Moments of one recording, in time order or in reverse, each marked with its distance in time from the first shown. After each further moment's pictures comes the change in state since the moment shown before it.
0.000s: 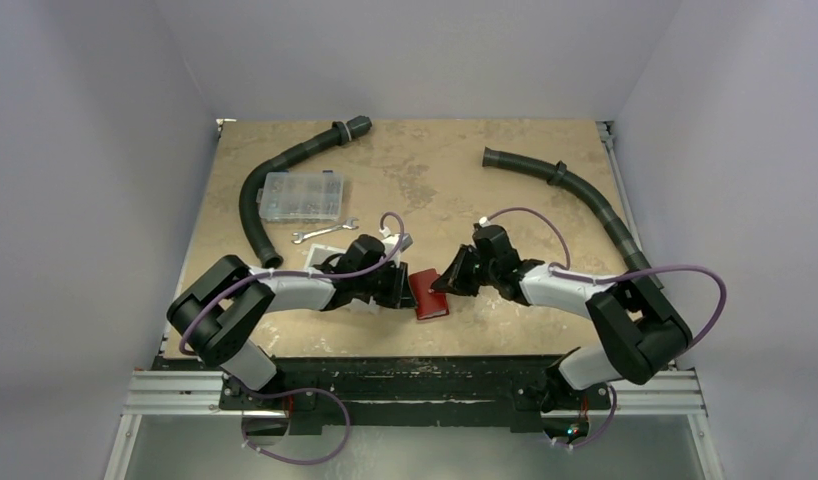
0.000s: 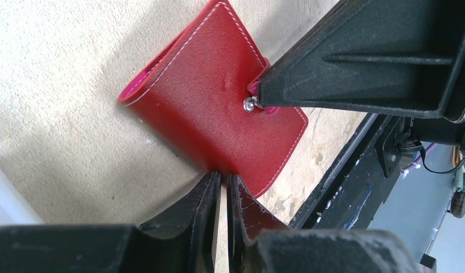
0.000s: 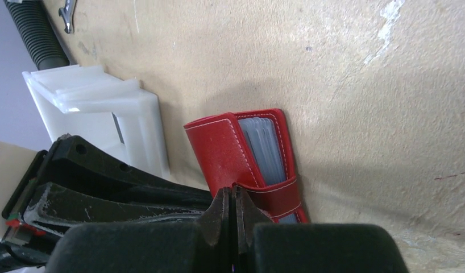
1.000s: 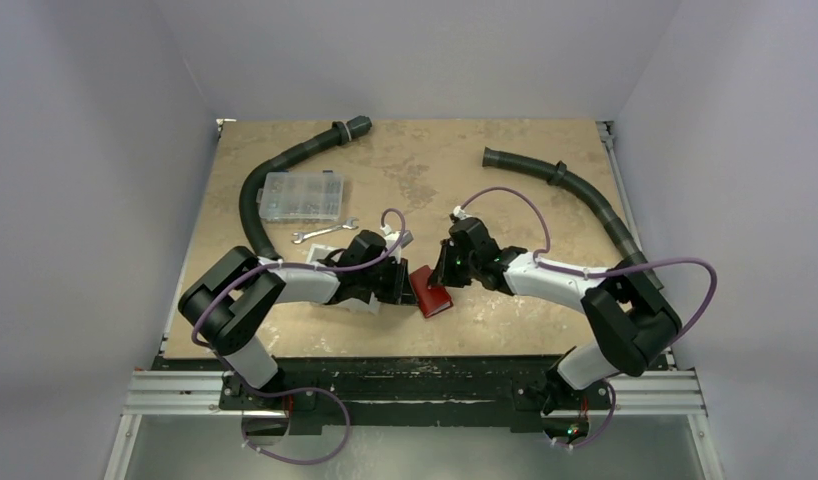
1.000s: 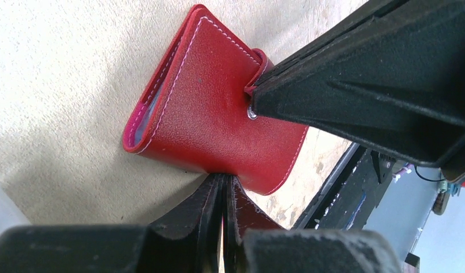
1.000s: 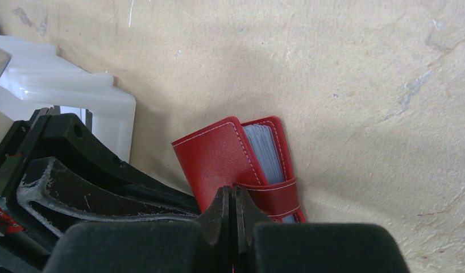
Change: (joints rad) left arm 0.028 0.073 0.040 0.013 0.034 -0.013; right arm 0.098 0.069 0.180 -0.192 0.189 -0.262
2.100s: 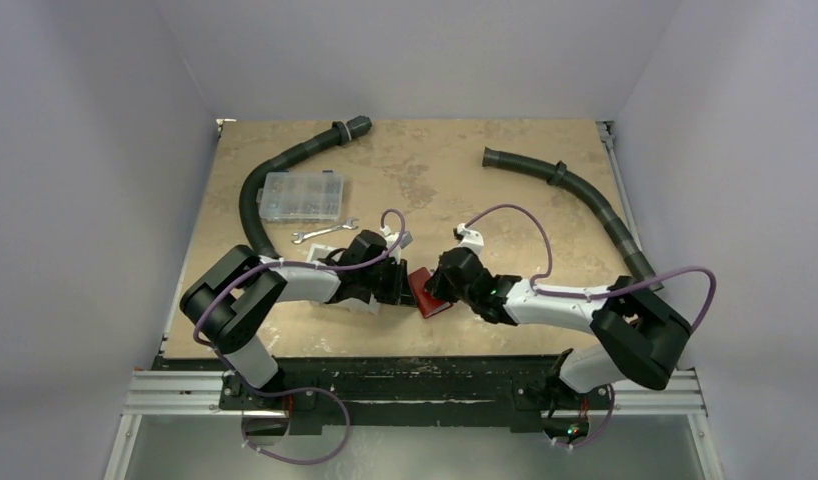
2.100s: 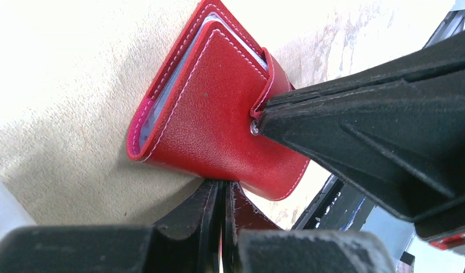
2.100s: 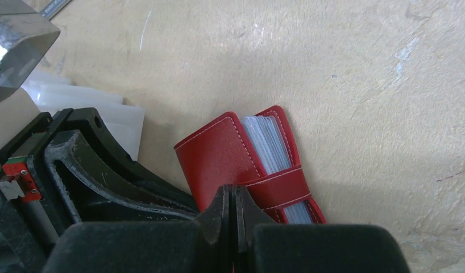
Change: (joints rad) left arm 0.006 0.013 0.008 -0.024 0.007 -0.012; right arm 0.248 -0.063 -0.135 0.175 0.404 0.172
